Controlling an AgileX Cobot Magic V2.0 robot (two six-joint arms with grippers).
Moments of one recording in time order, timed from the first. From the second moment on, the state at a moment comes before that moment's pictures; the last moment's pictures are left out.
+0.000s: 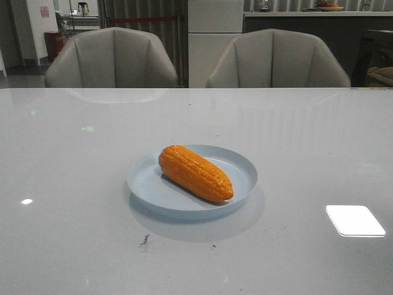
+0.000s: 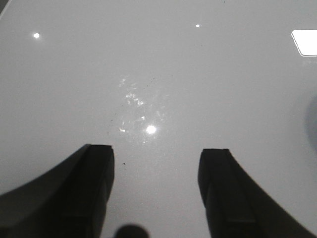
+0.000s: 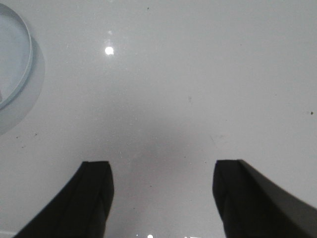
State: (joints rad) left arm -0.03 0.92 -0.54 -0.06 0.26 0.13; right arm -0.02 0.87 -0.67 0.07 0.72 -0.03
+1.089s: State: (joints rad) left arm -0.03 0.92 -0.54 -0.06 0.26 0.13; right arm -0.02 0.87 -0.67 0.07 0.72 -0.04
